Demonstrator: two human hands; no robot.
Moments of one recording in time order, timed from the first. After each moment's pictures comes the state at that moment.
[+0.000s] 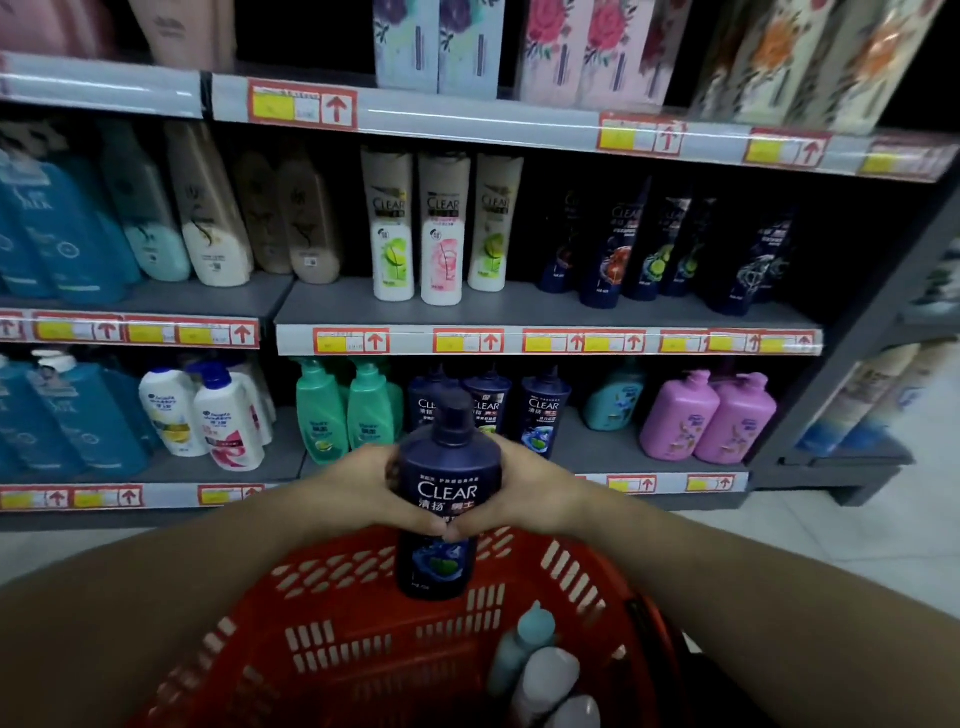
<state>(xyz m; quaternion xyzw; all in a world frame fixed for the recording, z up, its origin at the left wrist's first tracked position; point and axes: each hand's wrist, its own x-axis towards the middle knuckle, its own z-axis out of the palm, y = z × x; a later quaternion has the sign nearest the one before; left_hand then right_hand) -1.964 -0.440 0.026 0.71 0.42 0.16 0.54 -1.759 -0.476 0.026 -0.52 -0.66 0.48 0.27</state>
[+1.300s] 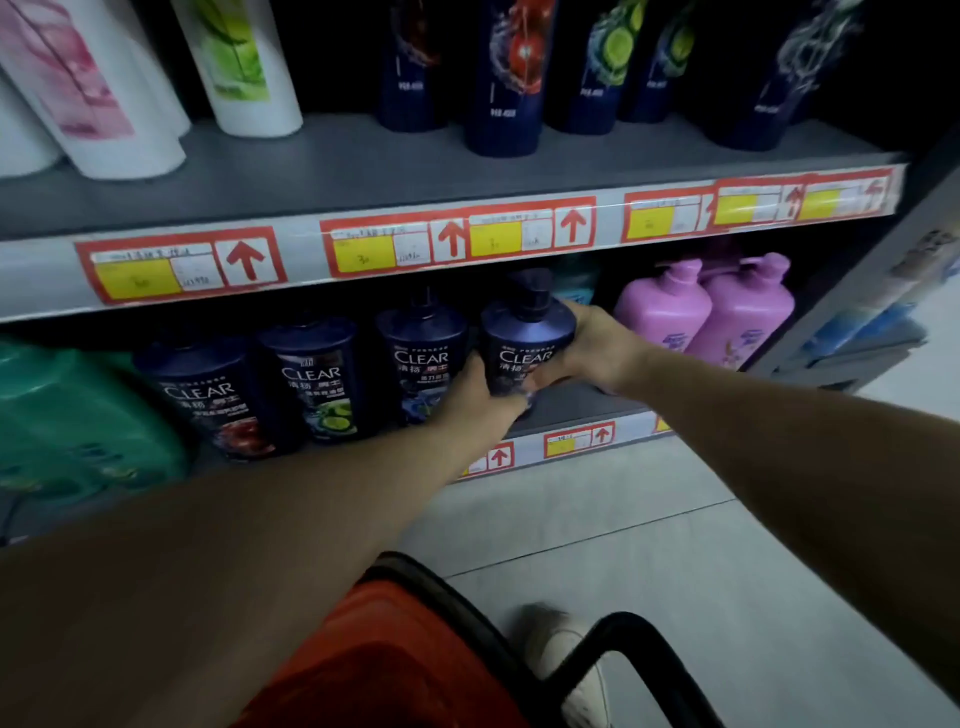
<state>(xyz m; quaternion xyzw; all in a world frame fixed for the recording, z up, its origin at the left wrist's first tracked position) -1.632 -0.271 -0.140 0.63 0.51 0.19 0.55 -1.468 -0.278 -0.113 -0.65 -0.52 0.43 0.36</state>
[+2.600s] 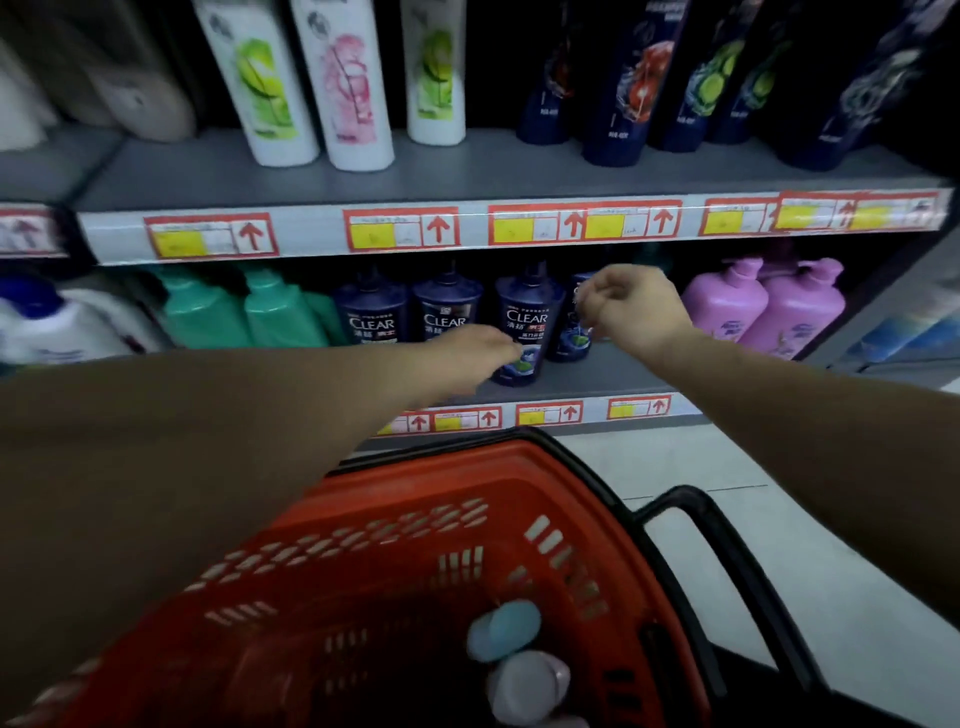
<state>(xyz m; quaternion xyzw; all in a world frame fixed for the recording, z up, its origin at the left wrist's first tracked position) -1.773 -0.299 -0.055 0.67 0.51 0.09 0.53 -1.569 -0.321 -0.052 -0.73 -0.50 0.26 0.39</state>
